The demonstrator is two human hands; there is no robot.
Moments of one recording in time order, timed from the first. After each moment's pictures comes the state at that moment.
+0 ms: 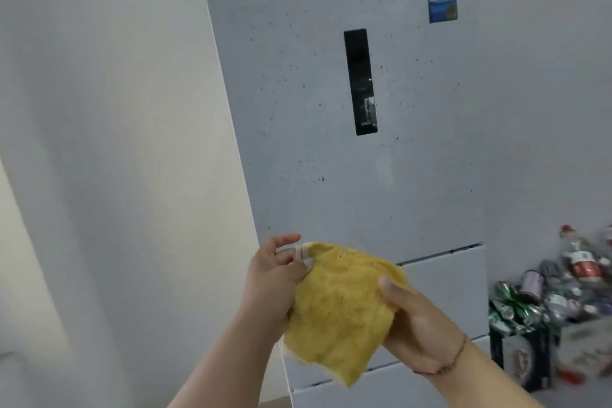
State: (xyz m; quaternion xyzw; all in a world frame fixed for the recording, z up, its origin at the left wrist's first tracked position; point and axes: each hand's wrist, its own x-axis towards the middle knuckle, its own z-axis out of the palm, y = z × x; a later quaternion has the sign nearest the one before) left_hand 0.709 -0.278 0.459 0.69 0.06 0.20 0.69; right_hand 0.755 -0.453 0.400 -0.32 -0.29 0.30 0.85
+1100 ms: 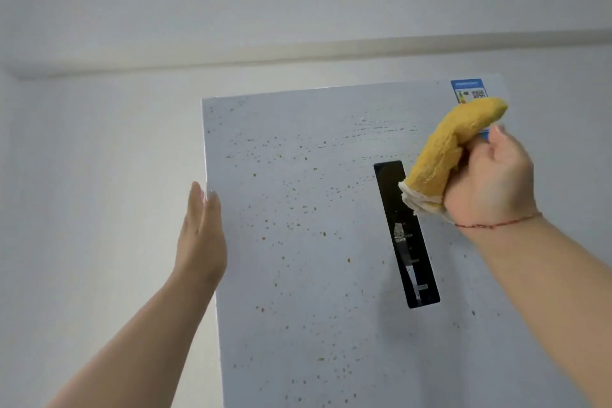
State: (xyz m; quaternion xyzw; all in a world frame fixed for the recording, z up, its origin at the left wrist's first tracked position) left_hand 0.916 -0.150 0.699 0.71 -0.06 0.54 0.45; right_hand 1.017 -0.485 0.733 -0.27 -0.39 -0.35 0.80
